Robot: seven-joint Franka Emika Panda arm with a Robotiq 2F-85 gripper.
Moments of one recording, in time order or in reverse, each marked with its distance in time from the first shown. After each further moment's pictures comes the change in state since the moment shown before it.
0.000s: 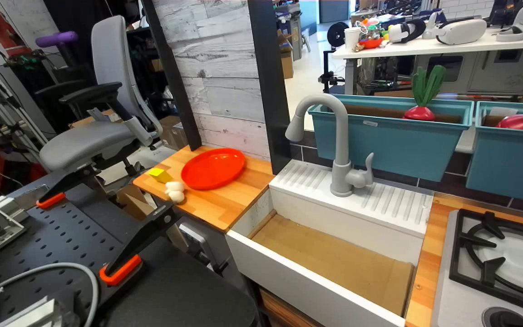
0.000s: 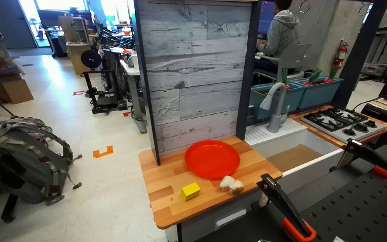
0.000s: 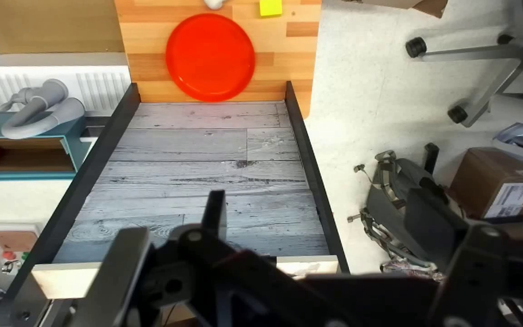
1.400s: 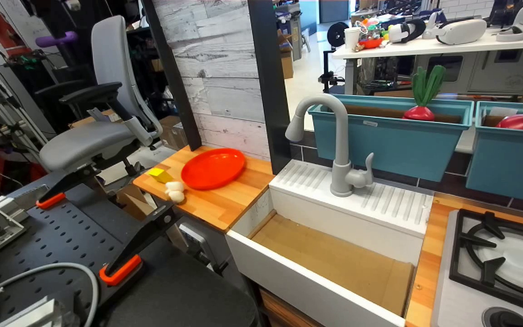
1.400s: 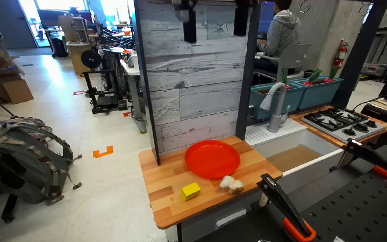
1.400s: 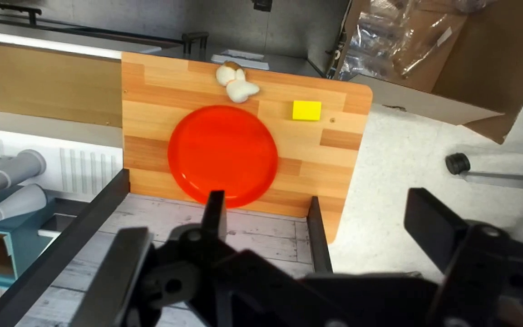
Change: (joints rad) arm 0.044 0.241 0.007 -0.220 -0.122 0.224 -0.010
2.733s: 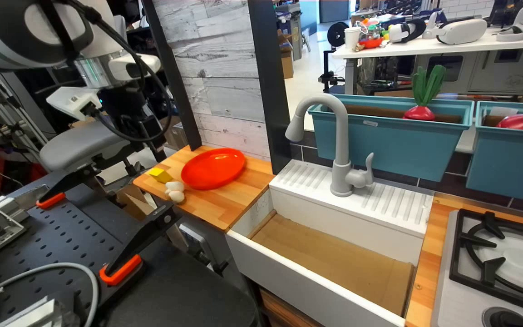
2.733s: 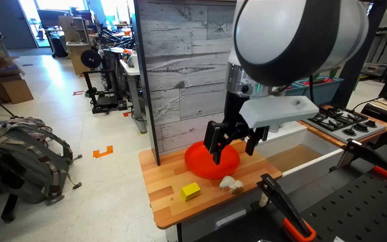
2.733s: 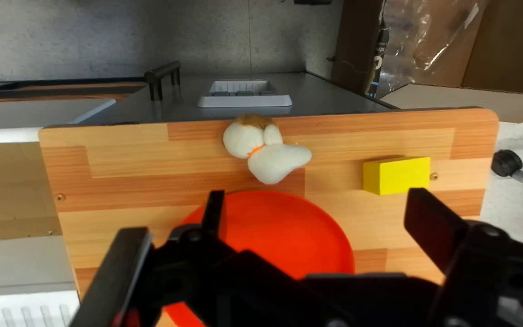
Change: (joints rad) arm -0.001 0.592 -0.188 -0.056 0.040 0.638 -0.056
